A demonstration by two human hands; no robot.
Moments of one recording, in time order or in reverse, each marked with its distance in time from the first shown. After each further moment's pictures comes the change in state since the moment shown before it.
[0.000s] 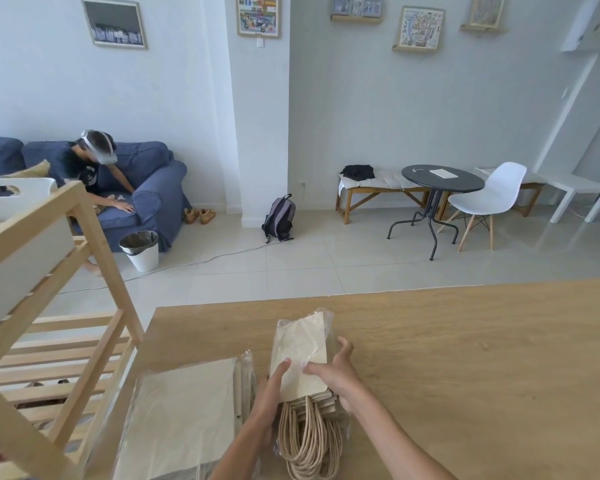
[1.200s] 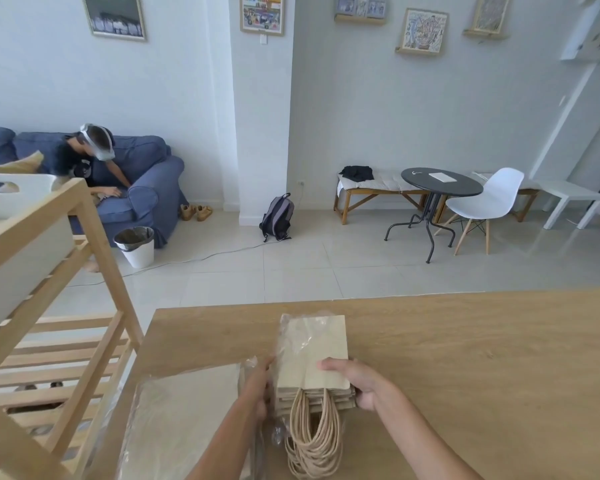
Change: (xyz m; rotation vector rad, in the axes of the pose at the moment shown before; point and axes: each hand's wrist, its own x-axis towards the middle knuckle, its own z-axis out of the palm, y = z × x) left_hand 0.032 0.039 -0.025 -0.217 0.032 -0.245; right_hand 0.002 -0.017 -0.023 0.148 -0.229 0.200
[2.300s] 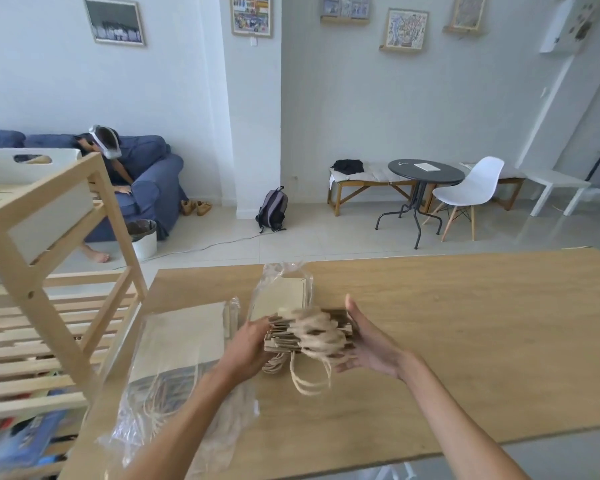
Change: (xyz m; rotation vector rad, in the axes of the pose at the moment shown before) left_hand -0.147 -0.075 -0.001 1.138 -0.172 1.419; right_hand -0.161 0.086 -0.070 -0.139 -0.317 -0.372
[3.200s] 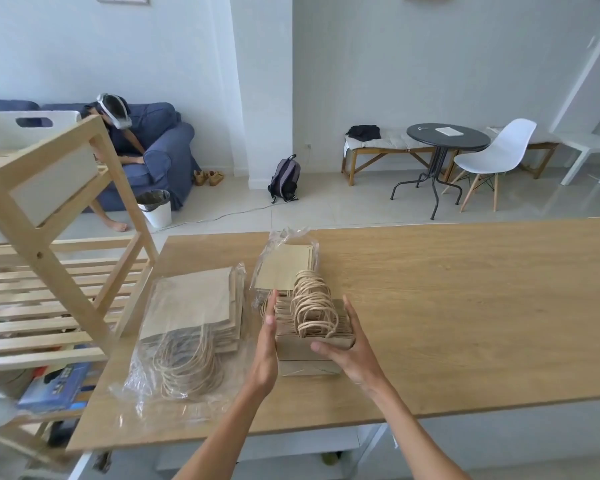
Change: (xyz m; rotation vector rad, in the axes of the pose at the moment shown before) left_hand -0.053 0.054 0.069 -0.781 0.231 -0.604; right_hand 0.010 0.110 0.038 -0.119 0.389 -0.282
